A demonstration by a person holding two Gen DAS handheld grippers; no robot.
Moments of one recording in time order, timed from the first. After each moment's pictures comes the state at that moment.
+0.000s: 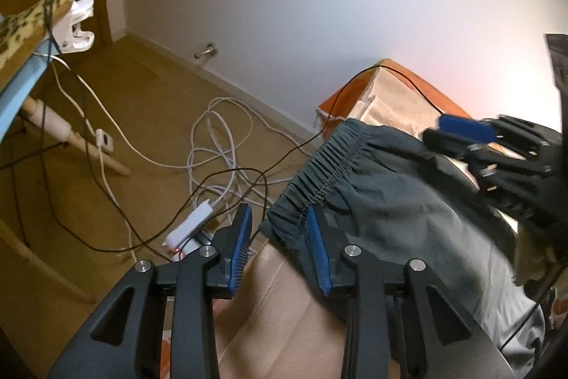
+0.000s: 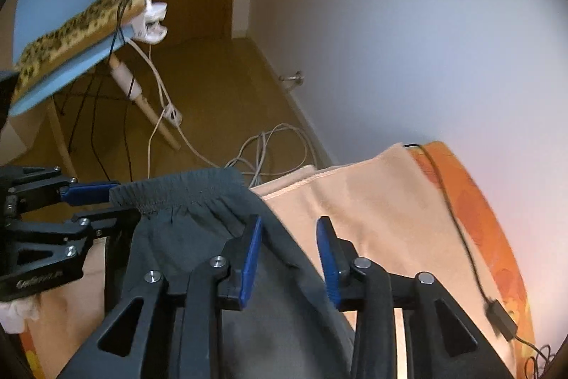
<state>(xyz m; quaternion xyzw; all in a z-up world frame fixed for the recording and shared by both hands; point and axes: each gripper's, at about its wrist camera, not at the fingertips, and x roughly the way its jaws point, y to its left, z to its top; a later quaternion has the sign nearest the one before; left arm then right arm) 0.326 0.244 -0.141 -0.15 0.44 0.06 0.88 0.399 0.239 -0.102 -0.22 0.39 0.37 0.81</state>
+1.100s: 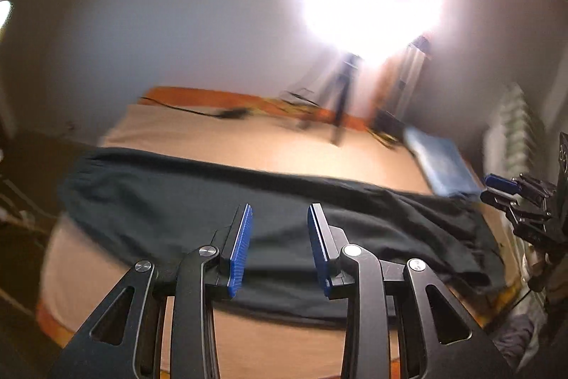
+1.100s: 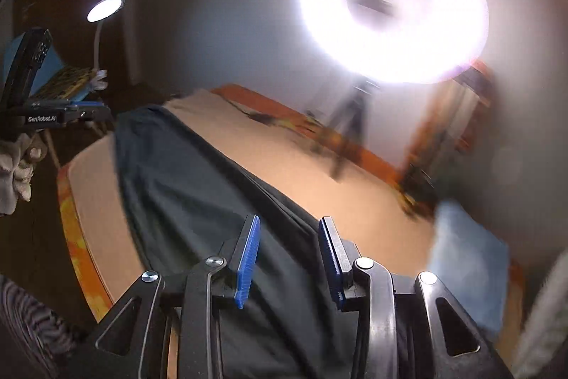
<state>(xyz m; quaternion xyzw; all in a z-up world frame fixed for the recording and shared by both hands) 0.194 -0.026 -0.002 -0.04 0.39 -0.21 0.90 0.118 -0.206 0.041 -0.11 0.38 0.13 0.91</state>
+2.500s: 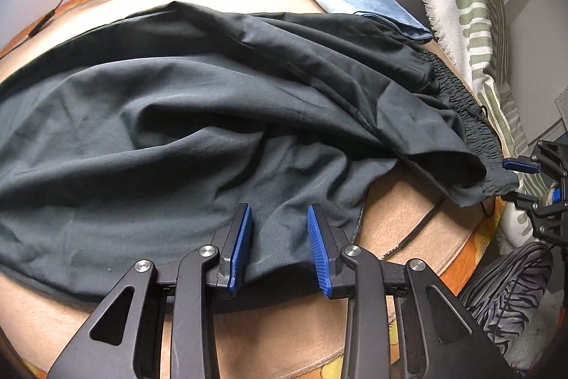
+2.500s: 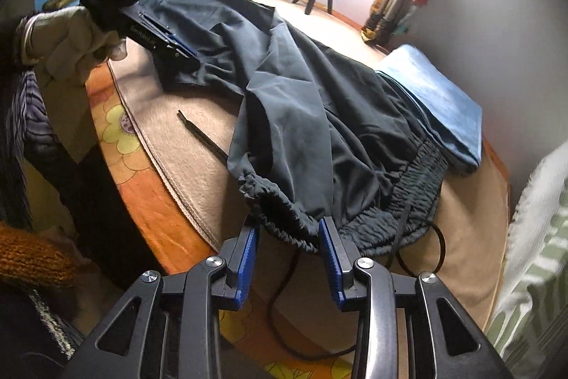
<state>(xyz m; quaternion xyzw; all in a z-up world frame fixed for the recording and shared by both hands) 0.122 -0.237 -0.129 0.07 0.52 -0.35 0.78 -0.063 -0.373 -0.070 -0.20 0.47 0.17 0.84</state>
